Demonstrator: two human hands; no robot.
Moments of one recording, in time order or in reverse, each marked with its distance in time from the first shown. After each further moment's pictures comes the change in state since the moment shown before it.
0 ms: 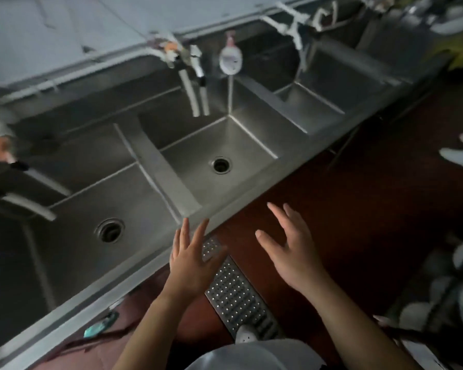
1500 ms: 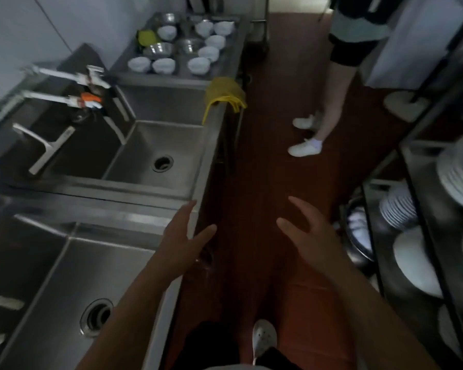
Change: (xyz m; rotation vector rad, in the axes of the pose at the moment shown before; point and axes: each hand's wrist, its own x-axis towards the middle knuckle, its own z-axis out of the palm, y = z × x) left_hand 0.667 0.774 0.439 0.049 -0.562 0.463; right_hand 0.557 0.430 -0.688 0.367 0.665 0.467
